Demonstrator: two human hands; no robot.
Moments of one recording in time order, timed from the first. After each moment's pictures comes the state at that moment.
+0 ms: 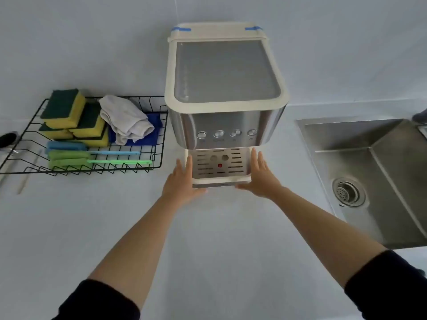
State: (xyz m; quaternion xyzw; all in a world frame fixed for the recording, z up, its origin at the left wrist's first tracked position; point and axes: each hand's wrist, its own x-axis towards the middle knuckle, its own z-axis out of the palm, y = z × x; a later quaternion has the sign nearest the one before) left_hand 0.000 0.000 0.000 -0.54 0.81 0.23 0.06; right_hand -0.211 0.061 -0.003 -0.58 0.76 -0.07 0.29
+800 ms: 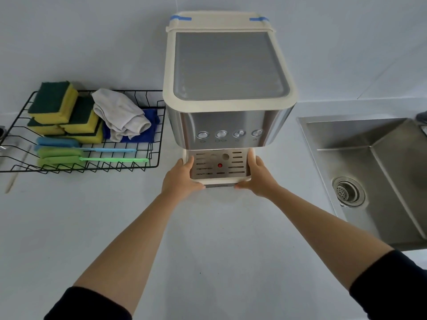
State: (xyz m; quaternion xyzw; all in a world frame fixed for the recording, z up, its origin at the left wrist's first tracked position) left_hand -0.005 -0.010 0.000 -0.57 0.76 0.29 -0.01; right_hand -0.209 0.051 -0.007 -0.53 0.75 -0.17 0.36
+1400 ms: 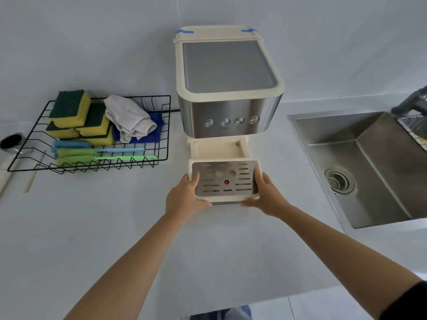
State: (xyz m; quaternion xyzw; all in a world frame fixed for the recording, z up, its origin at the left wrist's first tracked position) left_hand 0.028 0.063 0.022 -0.53 0.81 0.24 -0.02; right_hand -0.180 0.136 0.007 -0.54 0.74 -0.19 0.36
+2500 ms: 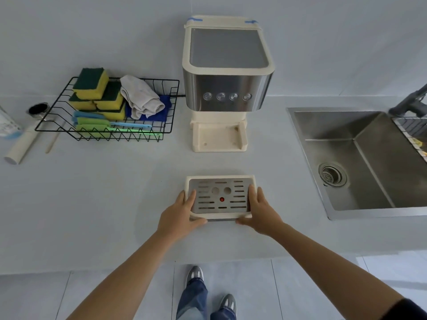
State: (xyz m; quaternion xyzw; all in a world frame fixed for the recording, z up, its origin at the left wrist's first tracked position) left_hand 0.064 0.178 0.007 -0.53 0.80 0.26 0.05; right_hand -0.154 0.234 -0.009 -0.58 0.75 -0.03 0.32
